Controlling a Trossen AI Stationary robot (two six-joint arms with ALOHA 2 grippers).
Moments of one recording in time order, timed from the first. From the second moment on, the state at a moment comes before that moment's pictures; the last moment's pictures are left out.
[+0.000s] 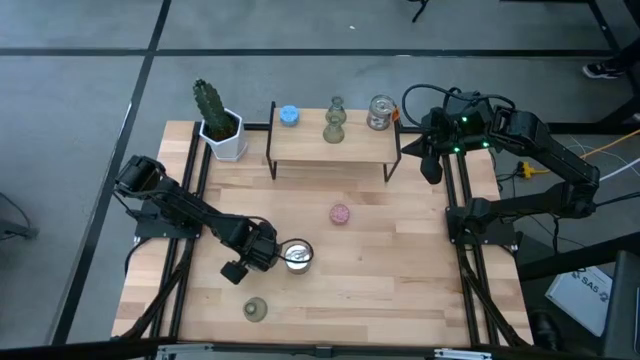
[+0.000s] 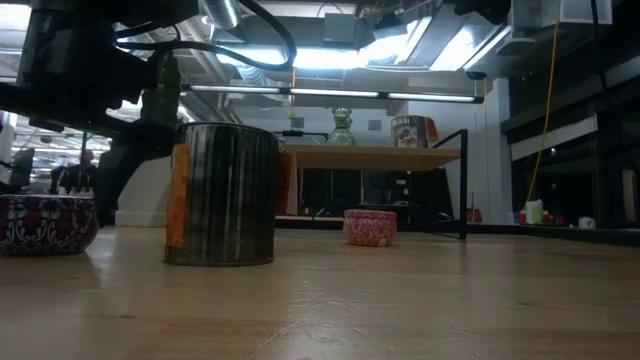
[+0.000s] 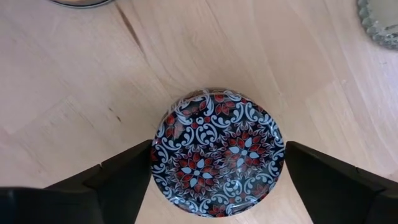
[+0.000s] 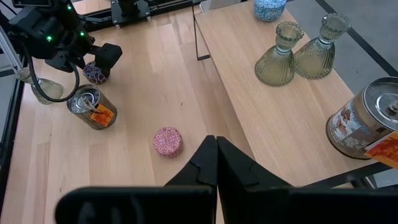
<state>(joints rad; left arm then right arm) -0.39 1.58 0.89 -0.76 0.07 0.14 -0.36 1.09 1.47 -1.10 -0.13 0.00</state>
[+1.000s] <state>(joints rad) -0.39 1.58 0.89 -0.76 0.07 0.14 -0.36 1.09 1.47 -1.10 -0.13 0.00</state>
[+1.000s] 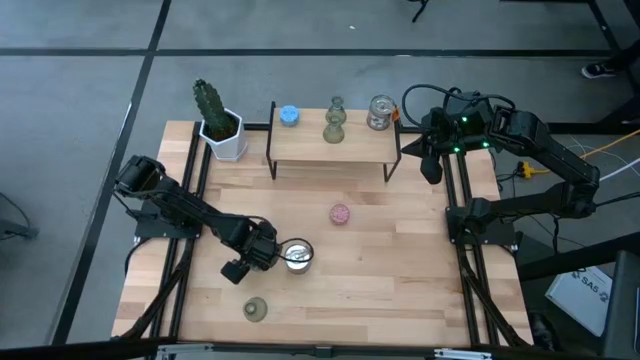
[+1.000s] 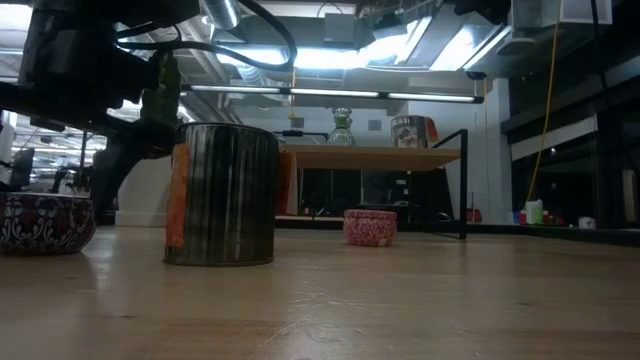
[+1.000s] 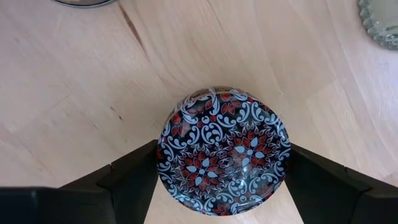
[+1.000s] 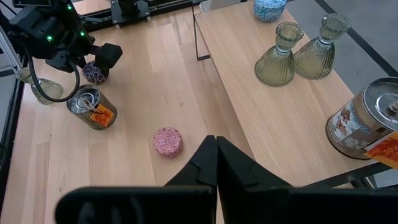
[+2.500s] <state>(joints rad) -0.01 1.58 1.26 -1.06 0.07 0.17 -0.36 1.09 1.47 -1.10 -0.13 0.00</state>
